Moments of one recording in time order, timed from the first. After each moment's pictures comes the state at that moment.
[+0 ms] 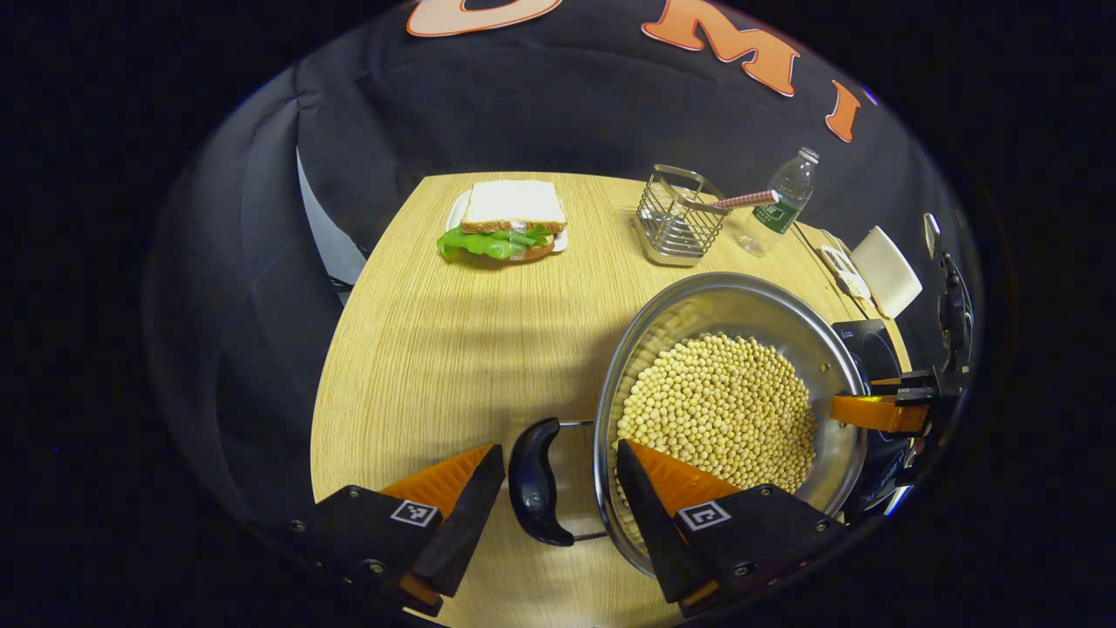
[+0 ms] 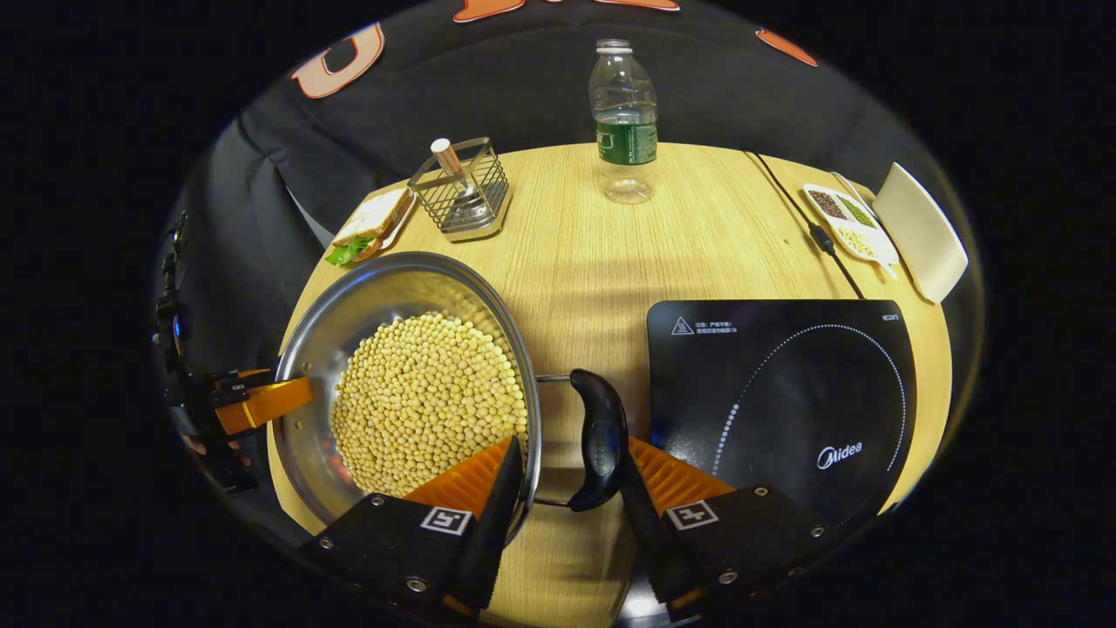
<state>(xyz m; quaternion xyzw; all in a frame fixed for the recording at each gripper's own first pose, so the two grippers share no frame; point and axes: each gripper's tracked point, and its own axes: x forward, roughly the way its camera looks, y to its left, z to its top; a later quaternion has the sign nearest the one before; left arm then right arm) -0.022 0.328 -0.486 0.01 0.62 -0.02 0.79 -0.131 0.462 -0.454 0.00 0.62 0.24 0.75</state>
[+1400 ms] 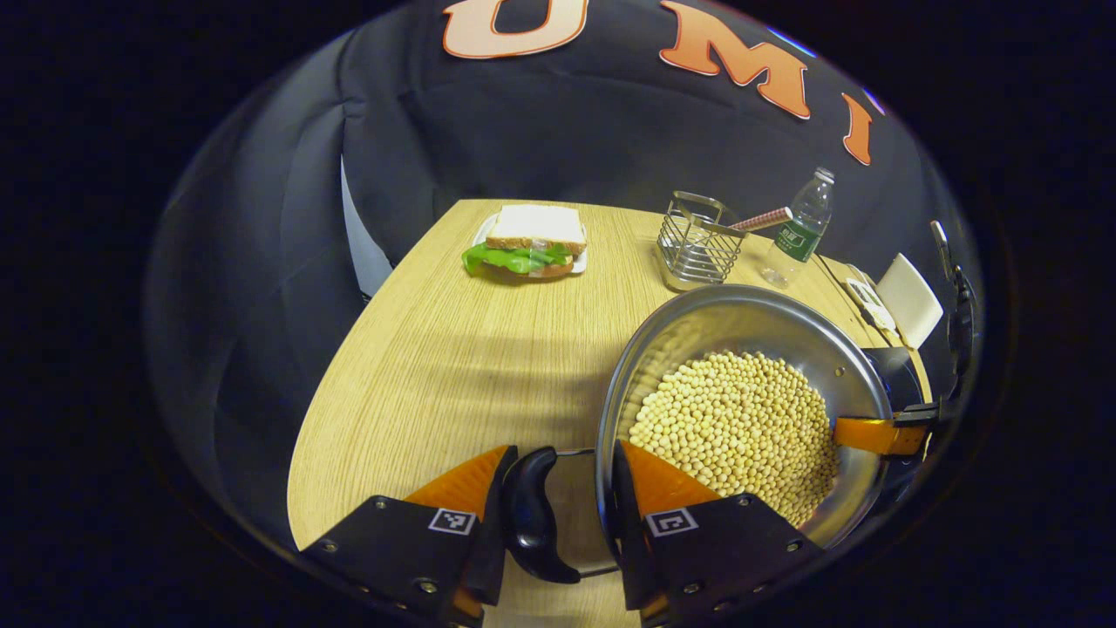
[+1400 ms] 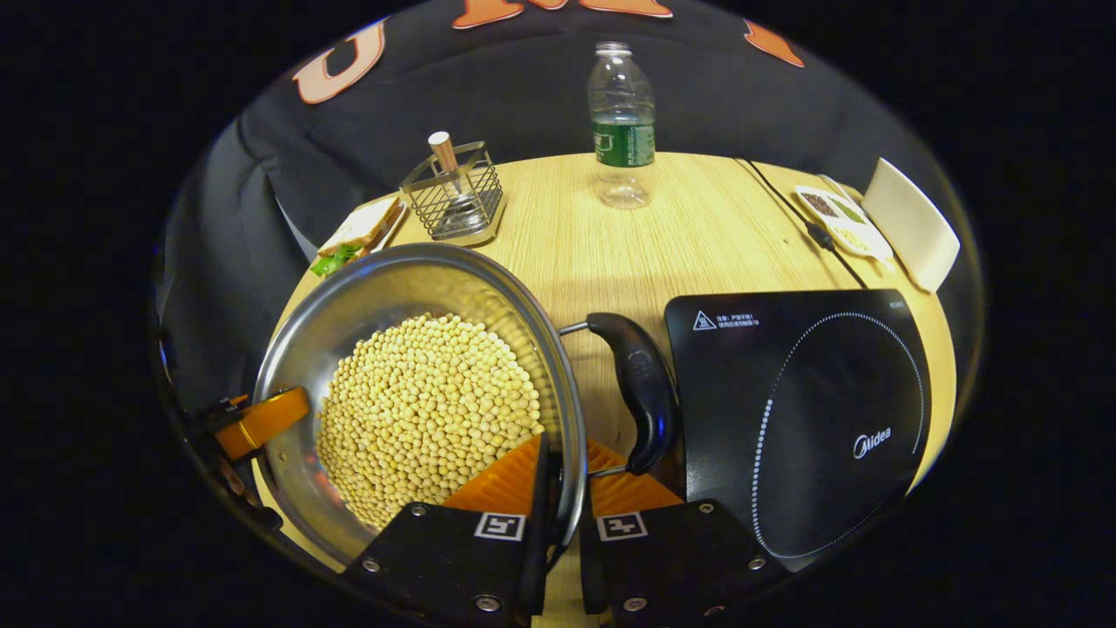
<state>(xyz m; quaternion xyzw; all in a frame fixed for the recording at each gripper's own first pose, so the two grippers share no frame) -0.015 0.315 -0.494 0.03 0.55 0.03 0.84 -0.120 0.464 -0.483 0.04 0.58 0.21 0.78</state>
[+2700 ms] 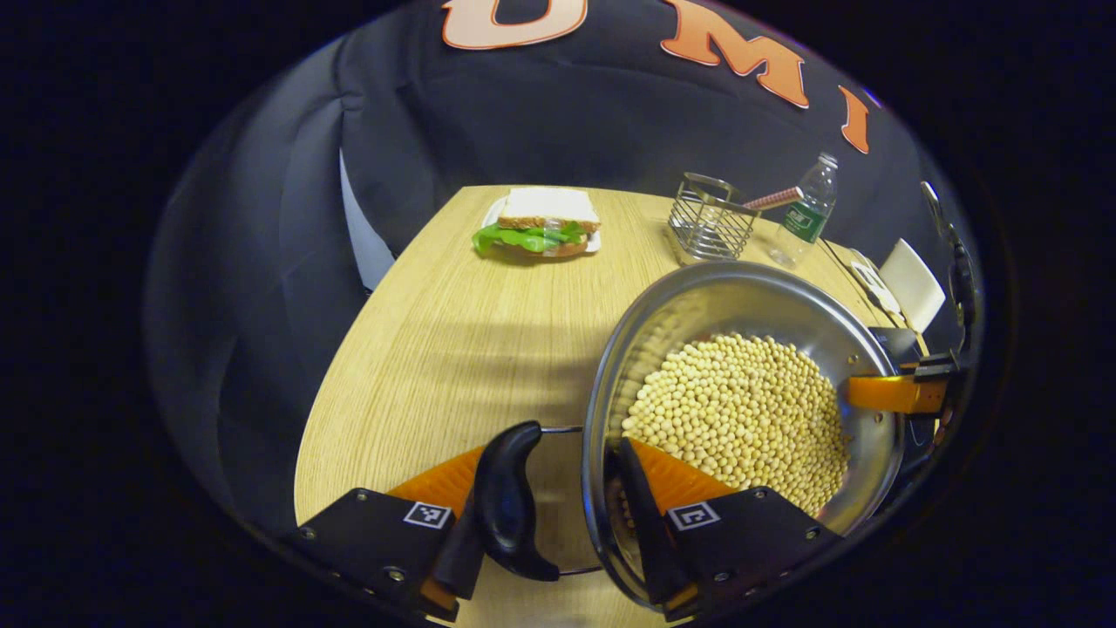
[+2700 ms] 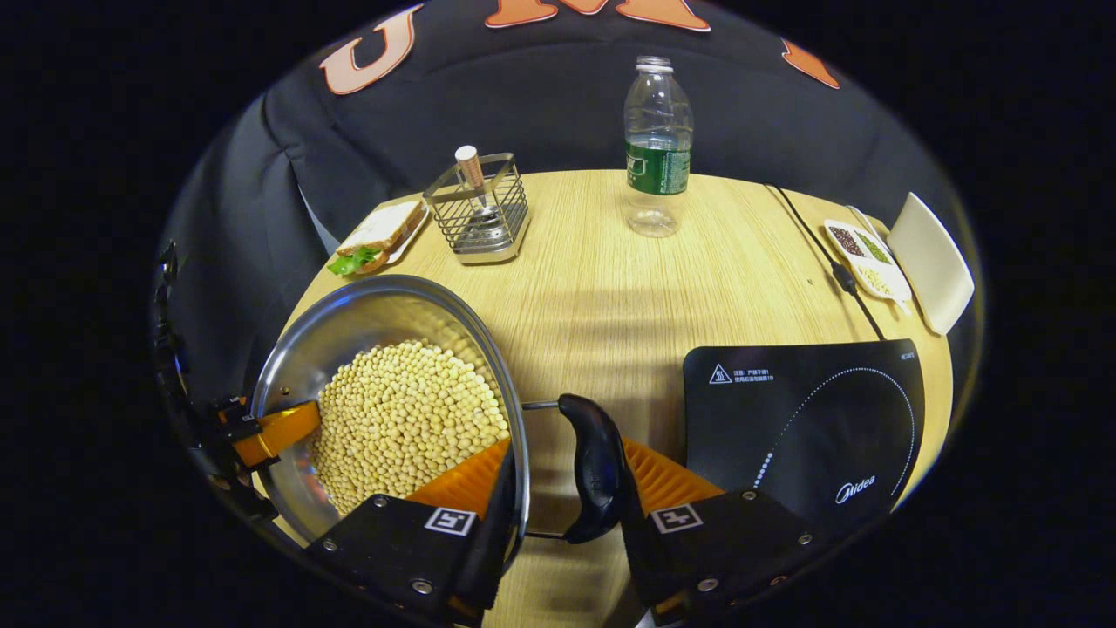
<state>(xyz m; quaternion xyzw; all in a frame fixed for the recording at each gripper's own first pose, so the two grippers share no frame) -0.024 0.340 -0.501 0.03 0.55 0.04 0.83 -0.086 0.458 -0.491 0.00 0.55 0.28 0.79</state>
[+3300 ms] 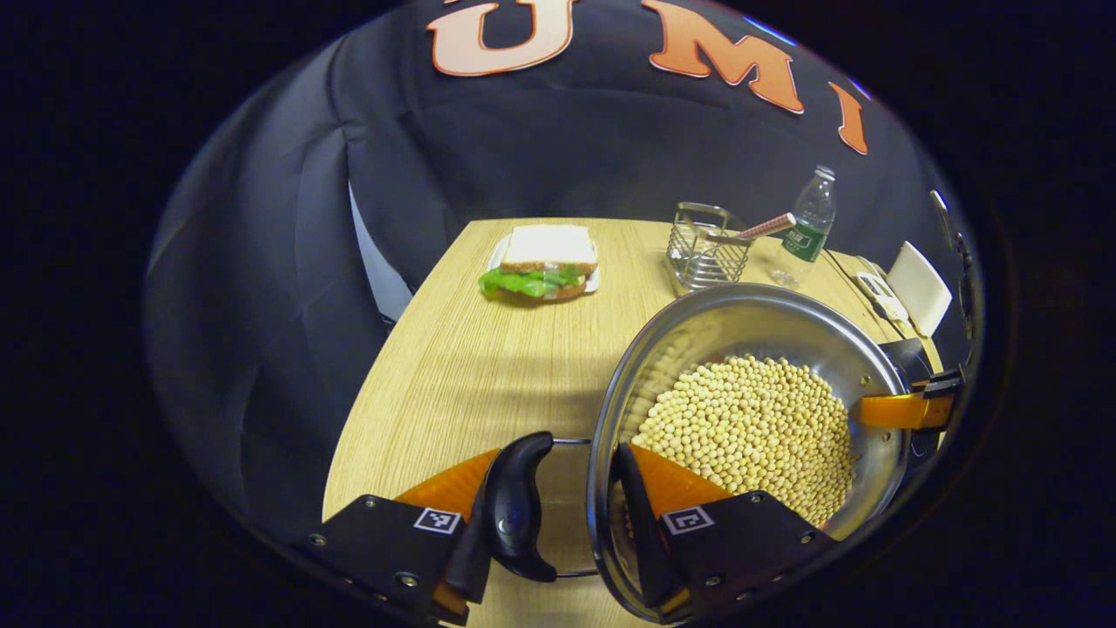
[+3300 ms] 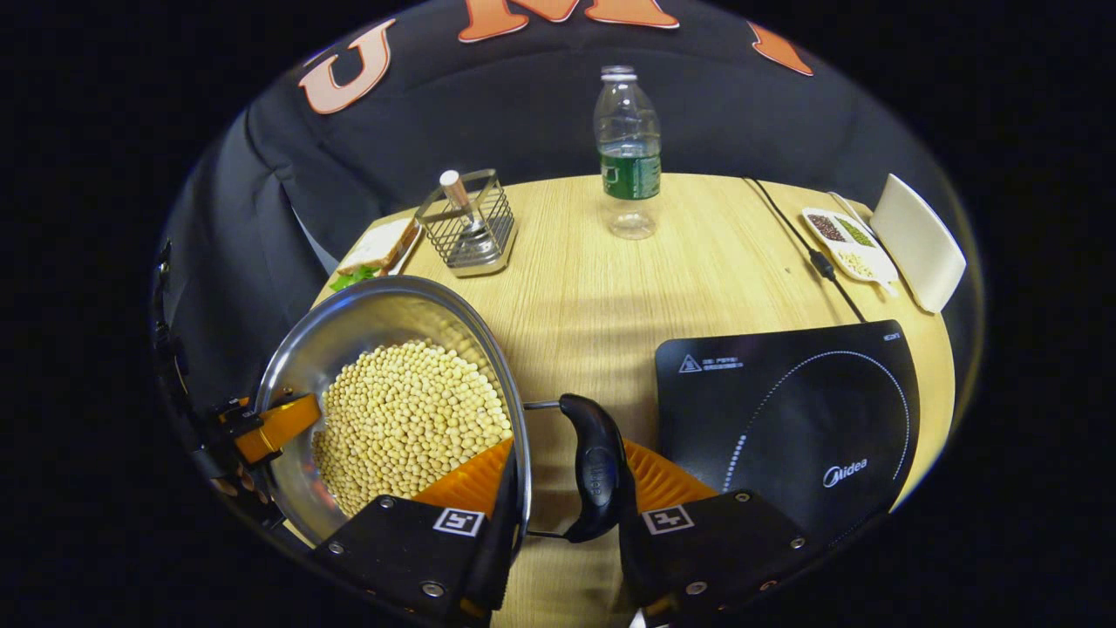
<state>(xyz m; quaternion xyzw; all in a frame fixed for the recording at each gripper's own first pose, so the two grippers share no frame) 0.005 0.323 -0.469 0.08 0.52 0.03 0.85 -0.076 0.439 -0.461 0.04 0.55 0.26 0.79</state>
